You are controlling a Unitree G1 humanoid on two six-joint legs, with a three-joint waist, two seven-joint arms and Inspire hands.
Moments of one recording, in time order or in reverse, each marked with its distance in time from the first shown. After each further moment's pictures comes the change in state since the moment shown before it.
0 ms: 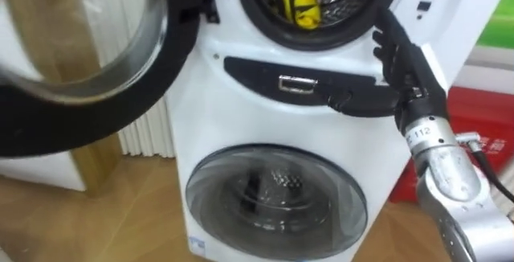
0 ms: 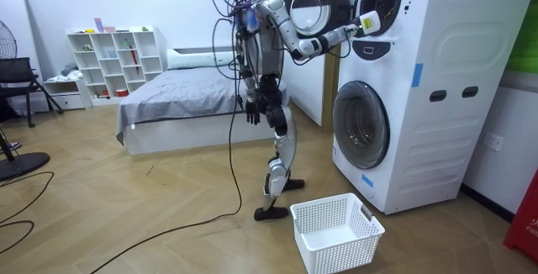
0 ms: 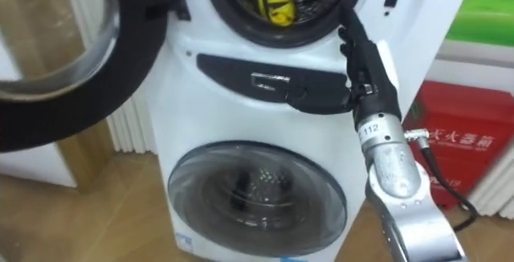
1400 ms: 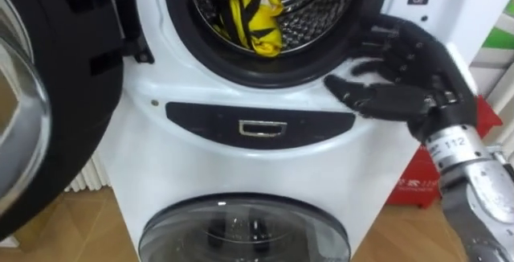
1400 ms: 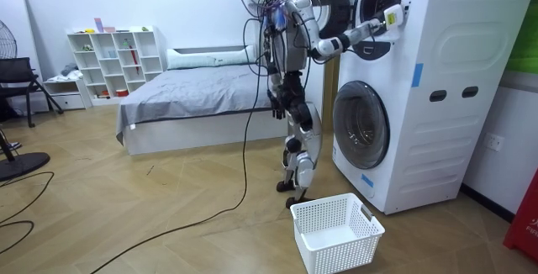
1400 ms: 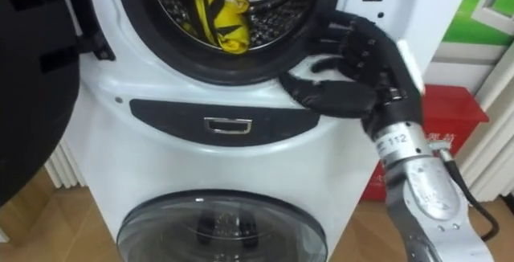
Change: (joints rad) left arm -0.012 0.034 -0.022 -0.029 0.015 -0.016 -0.033; right arm 0.127 -0.032 -0.049 -0.227 0.238 -0.016 0.186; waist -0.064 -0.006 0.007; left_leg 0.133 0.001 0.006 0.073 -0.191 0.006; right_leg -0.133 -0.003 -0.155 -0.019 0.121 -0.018
